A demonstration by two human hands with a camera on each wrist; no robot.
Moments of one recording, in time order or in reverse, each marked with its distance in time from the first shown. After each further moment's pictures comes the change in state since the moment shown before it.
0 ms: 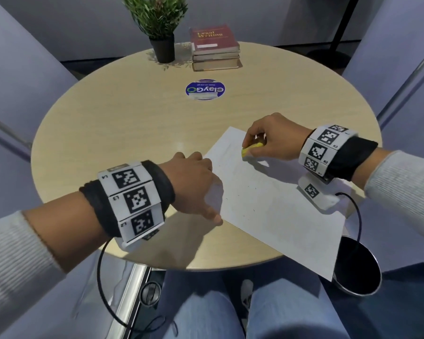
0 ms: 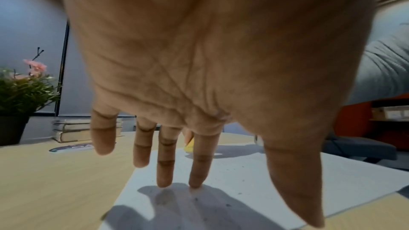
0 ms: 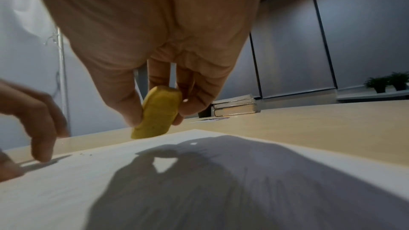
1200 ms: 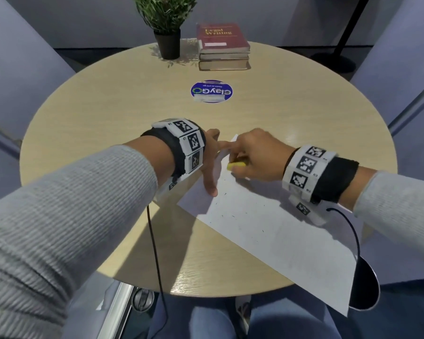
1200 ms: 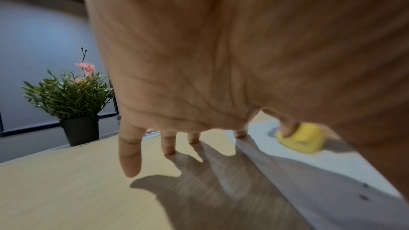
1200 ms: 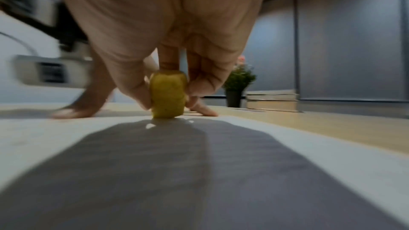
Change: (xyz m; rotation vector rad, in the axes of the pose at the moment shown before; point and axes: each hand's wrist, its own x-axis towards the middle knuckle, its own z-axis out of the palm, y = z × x) left_hand 0.088 -0.050 -0.031 0.012 -0.111 -0.124; right_hand 0.032 -0.024 0.029 -0.157 -0.034 -0.140
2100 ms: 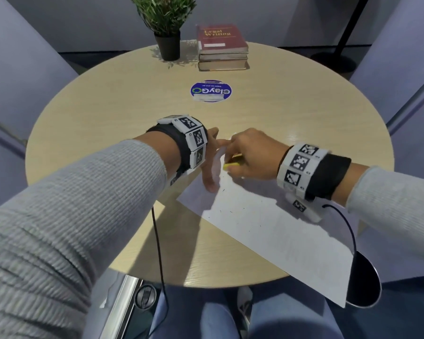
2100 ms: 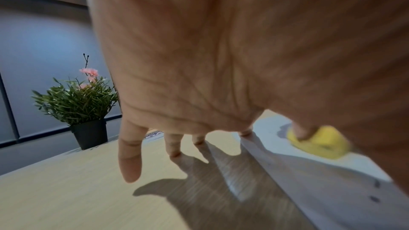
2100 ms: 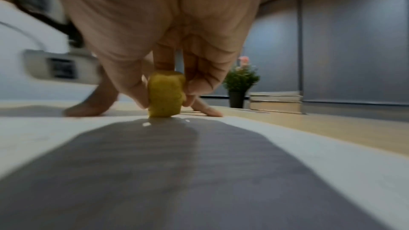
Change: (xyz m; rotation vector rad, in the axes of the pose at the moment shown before) left_hand 0.009 -0.002 0.003 0.080 -0.038 -0.025; right_hand -0.001 -0.007 0.002 -0.014 -0.032 -0.044
